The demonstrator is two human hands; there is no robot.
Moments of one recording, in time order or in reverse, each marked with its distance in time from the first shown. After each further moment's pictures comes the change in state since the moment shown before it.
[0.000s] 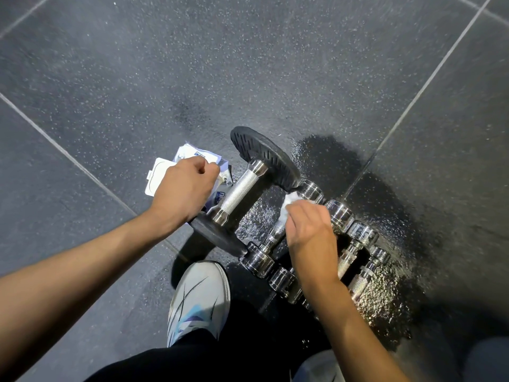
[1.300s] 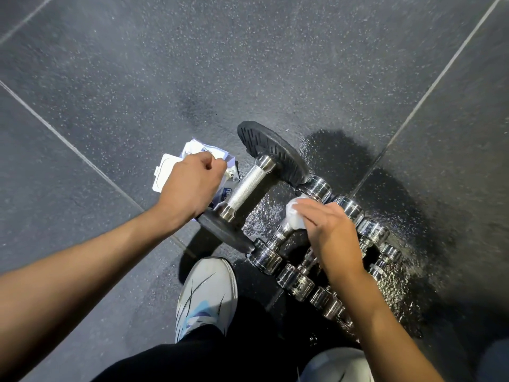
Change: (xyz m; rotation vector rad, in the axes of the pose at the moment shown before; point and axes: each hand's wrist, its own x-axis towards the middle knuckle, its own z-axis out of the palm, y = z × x) left_hand 0.000 -0.001 0.000 0.001 0.008 0.029; right_hand 0.005 0.031 -0.011 0.236 -0.129 -0.048
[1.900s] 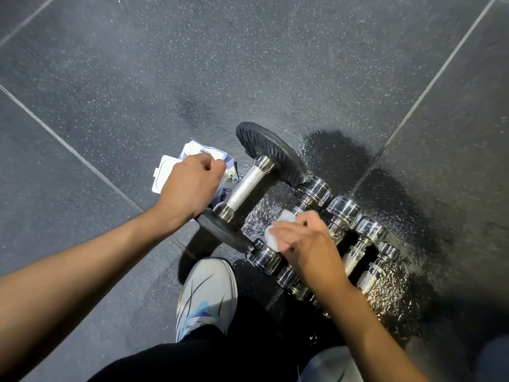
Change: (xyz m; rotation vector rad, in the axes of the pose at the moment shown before) left_hand 0.002 -0.001 0.001 0.019 -0.015 -0.014; right_hand -0.019 -0.018 0.018 -0.103 -0.223 -0.089
